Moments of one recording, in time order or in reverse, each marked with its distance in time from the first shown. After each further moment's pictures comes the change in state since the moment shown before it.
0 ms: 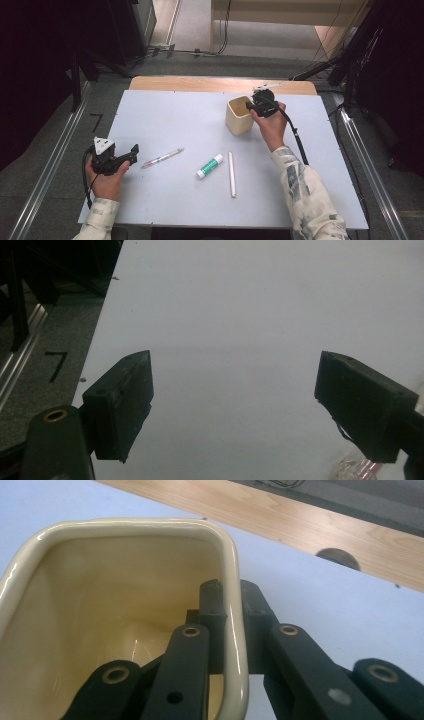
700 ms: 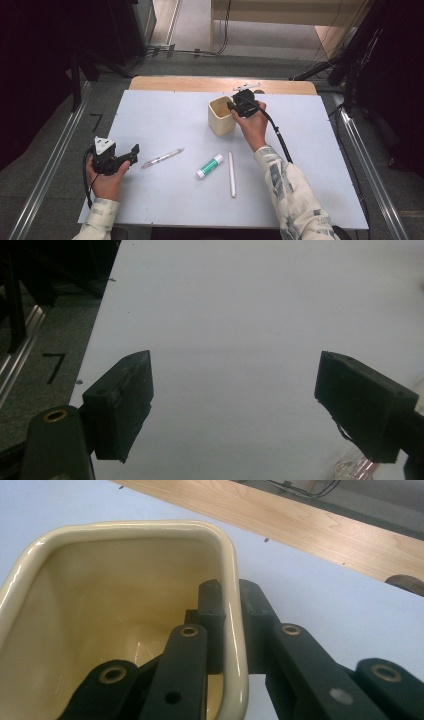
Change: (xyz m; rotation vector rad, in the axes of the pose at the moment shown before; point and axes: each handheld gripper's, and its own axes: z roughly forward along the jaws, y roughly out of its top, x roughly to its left) left arm -0.001 0.000 0.000 -0.004 -0.006 0.003; right arm 0.044 0.013 0.017 -0.017 0.060 -0.017
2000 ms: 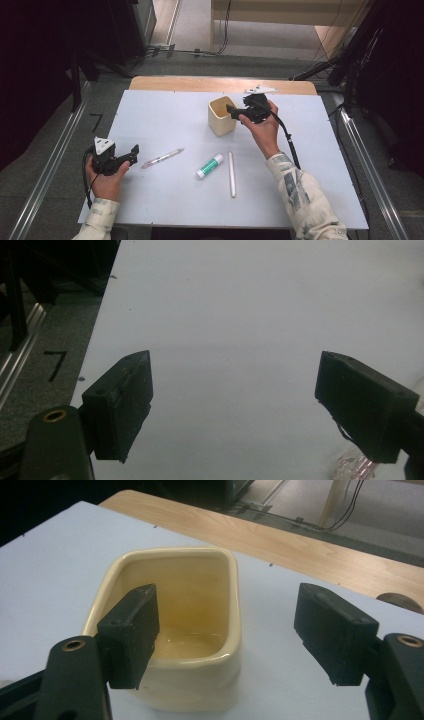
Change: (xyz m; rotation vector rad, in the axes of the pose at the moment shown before) left arm 0.001 0.000 0.000 0.012 0.004 0.002; right arm -0.007 -0.014 -0.047 -0.151 0.079 0.014
